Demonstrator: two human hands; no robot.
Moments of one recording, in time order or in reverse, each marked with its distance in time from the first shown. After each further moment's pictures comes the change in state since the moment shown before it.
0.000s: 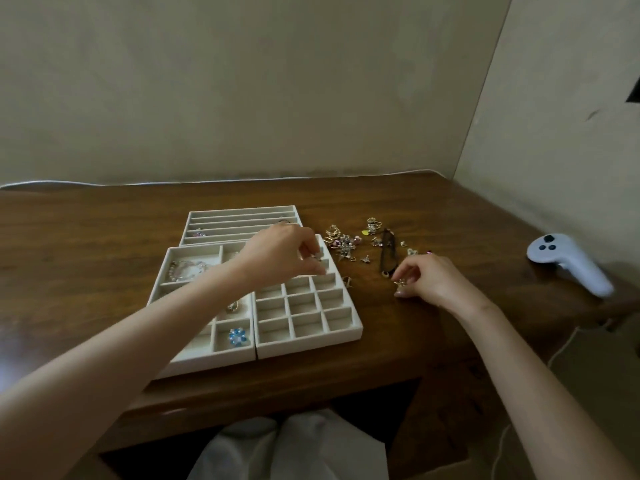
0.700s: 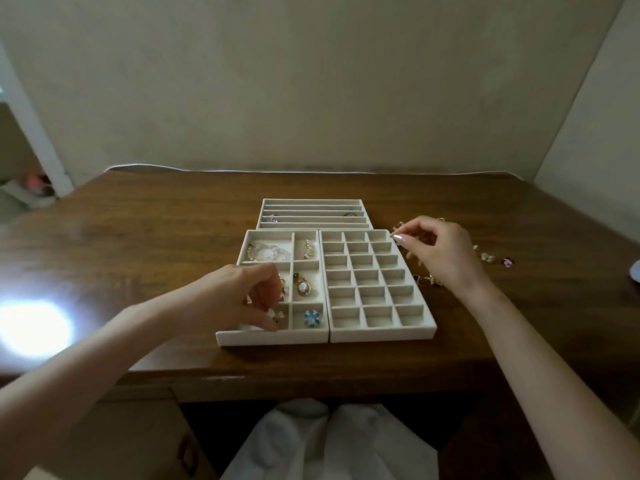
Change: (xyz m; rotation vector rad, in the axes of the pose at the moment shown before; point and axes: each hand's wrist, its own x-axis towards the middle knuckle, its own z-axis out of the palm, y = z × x) left_hand -0.137 -0.073 -0.035 -0.166 -0.183 -0.107; right_hand 0.009 -0.082 0.036 0.337 0.280 -0.422
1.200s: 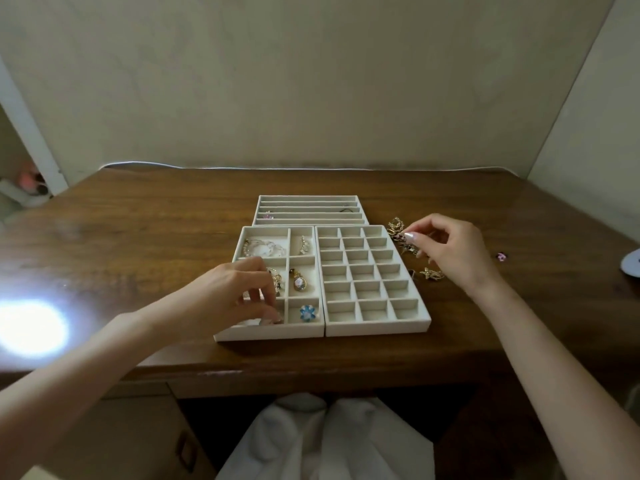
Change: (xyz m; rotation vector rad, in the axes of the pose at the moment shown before) left_hand -0.007 -0.004 0.009 0.060 0.135 0.173; right_hand -0.007 0.015 -0.015 0.036 0.025 0.020
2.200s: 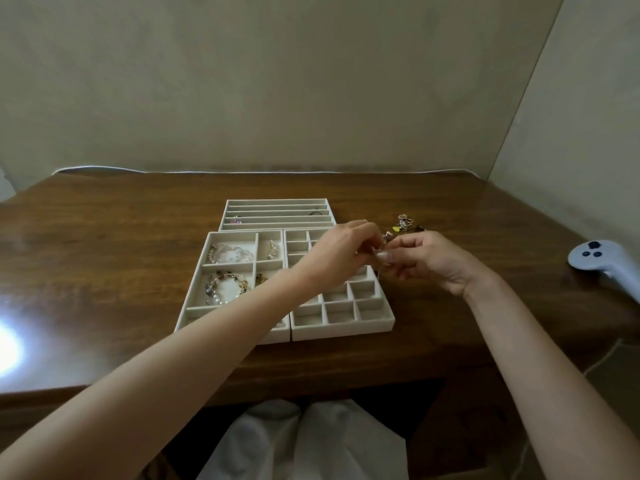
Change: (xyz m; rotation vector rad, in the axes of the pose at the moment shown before) left_hand 0.159 0.071 0.068 -0.072 0.266 0.199; right_hand 0.005 0.010 -0.028 0.489 -0.447 0.397
